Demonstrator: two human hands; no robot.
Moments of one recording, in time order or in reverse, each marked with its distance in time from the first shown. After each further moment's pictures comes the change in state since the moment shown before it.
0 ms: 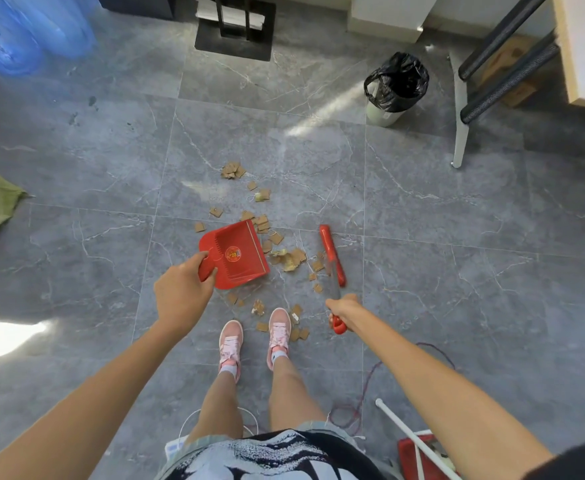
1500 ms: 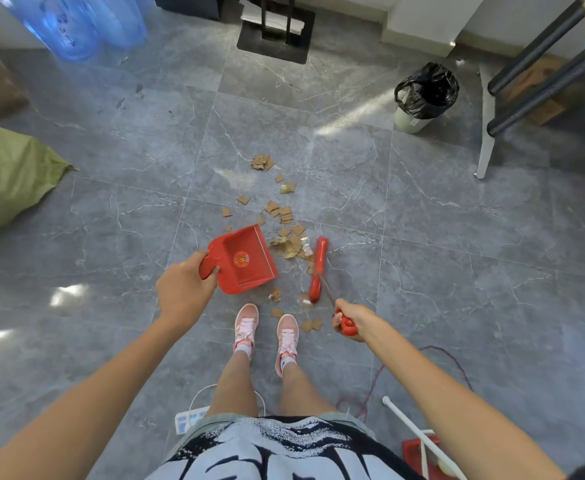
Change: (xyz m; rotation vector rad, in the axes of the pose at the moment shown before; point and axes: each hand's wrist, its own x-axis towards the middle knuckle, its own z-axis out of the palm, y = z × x) left_hand -0.084 -0.070 -0.029 -0.056 0.060 -0.106; right_hand -0.050 0.060 0.047 0.427 -0.234 0.066
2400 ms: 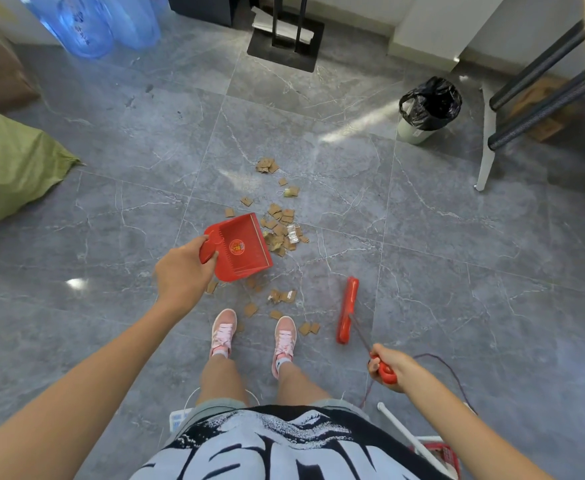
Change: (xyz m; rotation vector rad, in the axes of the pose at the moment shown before) left_hand 0.015 -0.011 -0.013 0.055 0.046 0.004; right_hand -0.025 0.059 -0.073 0.109 0.126 0.117
